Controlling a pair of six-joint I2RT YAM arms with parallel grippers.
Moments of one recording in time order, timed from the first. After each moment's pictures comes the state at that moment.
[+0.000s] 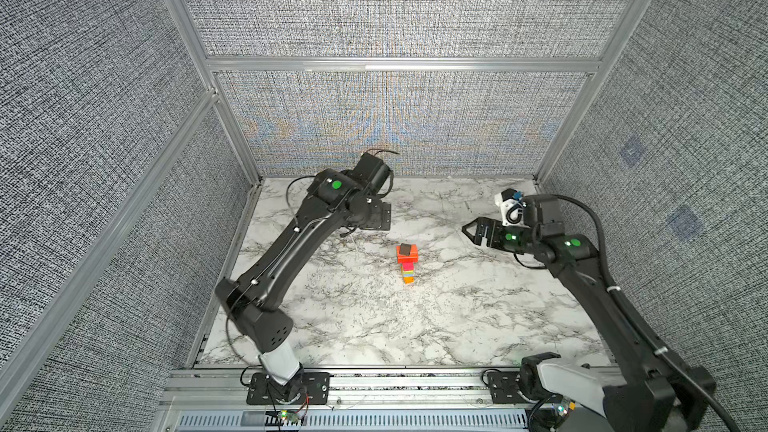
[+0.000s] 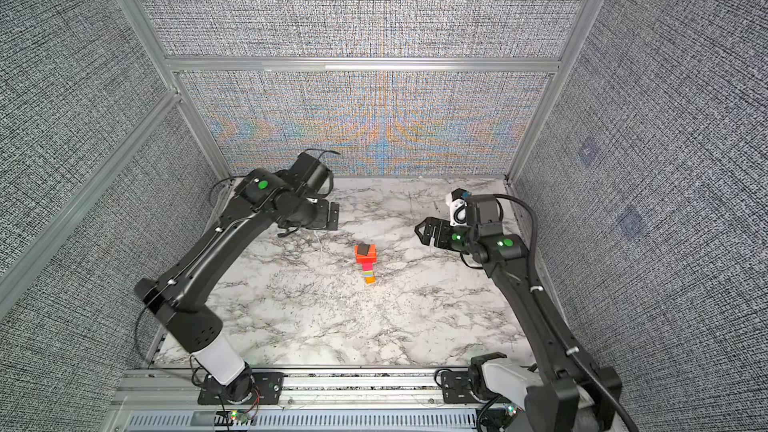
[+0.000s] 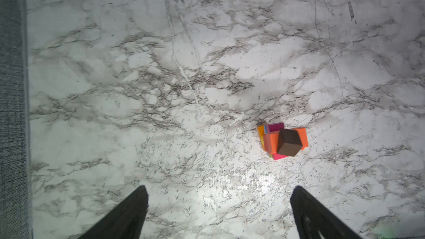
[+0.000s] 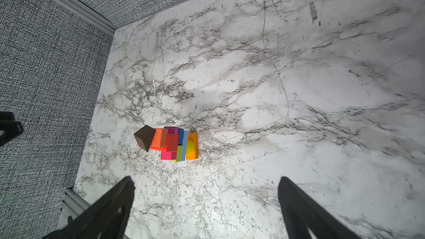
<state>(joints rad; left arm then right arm) -0.68 1.65 1.95 -1.39 -0.22 -0.55 0.20 1.10 1.09 -0.70 -0.32 0.38</state>
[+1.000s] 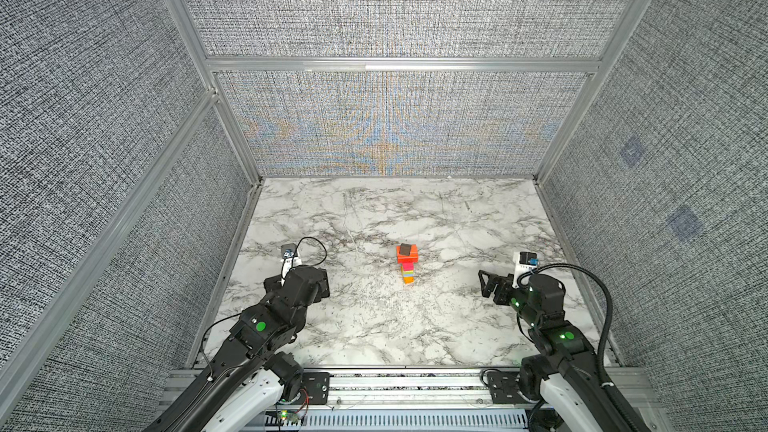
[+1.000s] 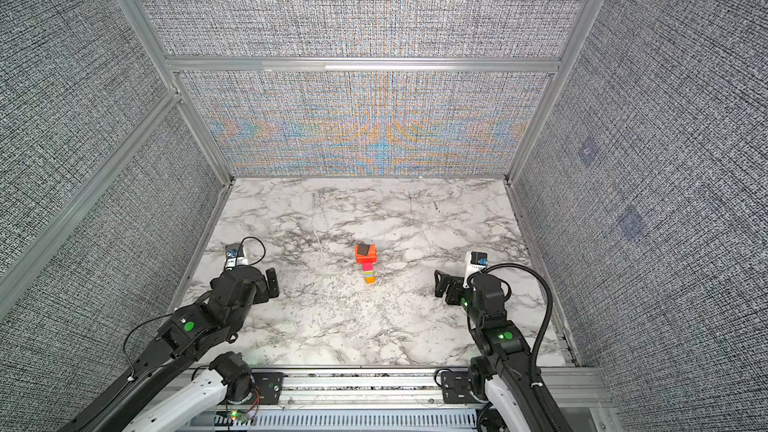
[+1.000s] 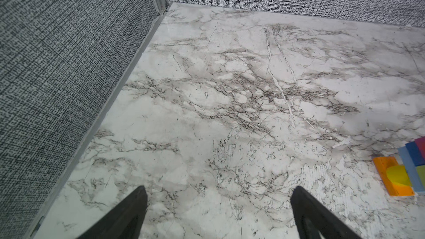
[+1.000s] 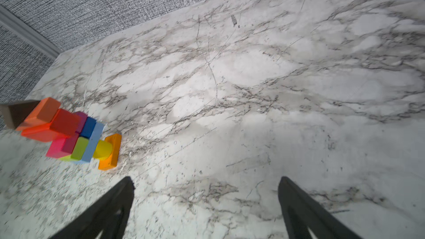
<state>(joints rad) -0.64 0.67 0.67 -0.78 -0.62 -0.50 0.20 0.54 0.27 -0.21 -0.02 0.35</state>
